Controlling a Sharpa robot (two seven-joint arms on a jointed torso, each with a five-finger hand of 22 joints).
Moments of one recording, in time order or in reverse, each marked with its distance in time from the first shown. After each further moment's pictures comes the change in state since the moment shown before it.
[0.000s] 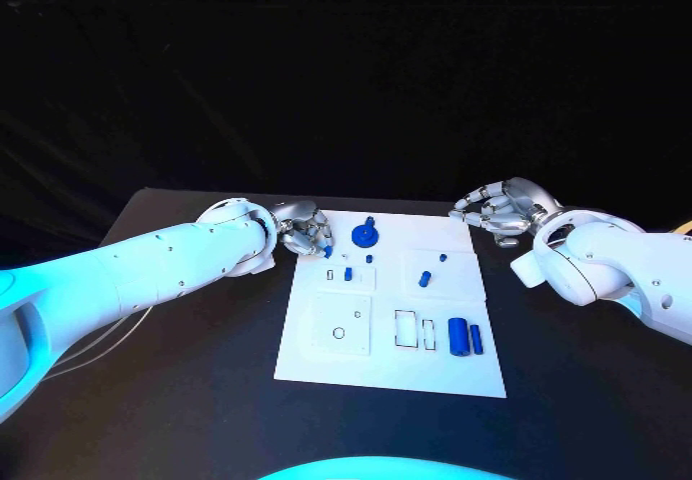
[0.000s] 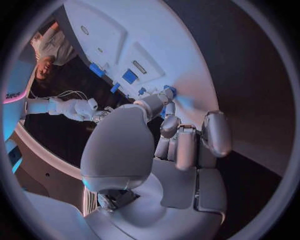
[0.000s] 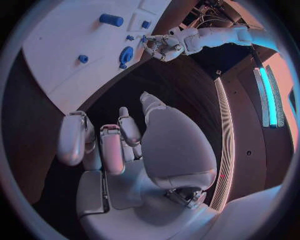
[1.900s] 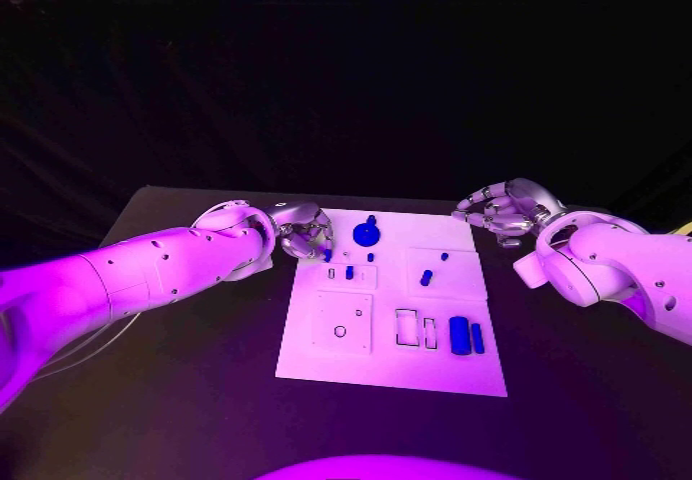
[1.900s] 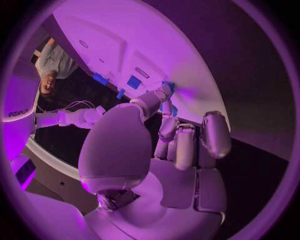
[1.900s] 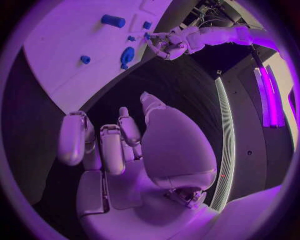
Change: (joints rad) left arm -0.008 -0.041 -0.012 0.055 -0.094 -0.088 0.073; left_hand -0.034 -0.034 -0.012 -0.012 0.000 0.023 -0.023 0.129 0.148 0.028 -0.026 0.036 0.082 -0.006 -0.014 0.011 0.000 0.000 0.001 -0.025 0.012 0.024; right arm -0.005 -0.001 0.000 -0.001 0.000 0.000 0.000; right_hand 0.000 0.000 0.000 0.000 0.000 0.000 0.000 0.000 0.000 0.000 0.000 0.000 0.000 0.000 0.000 0.000 0.000 0.000 0.000 0.000 0.000 0.000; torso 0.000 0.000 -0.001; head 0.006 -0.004
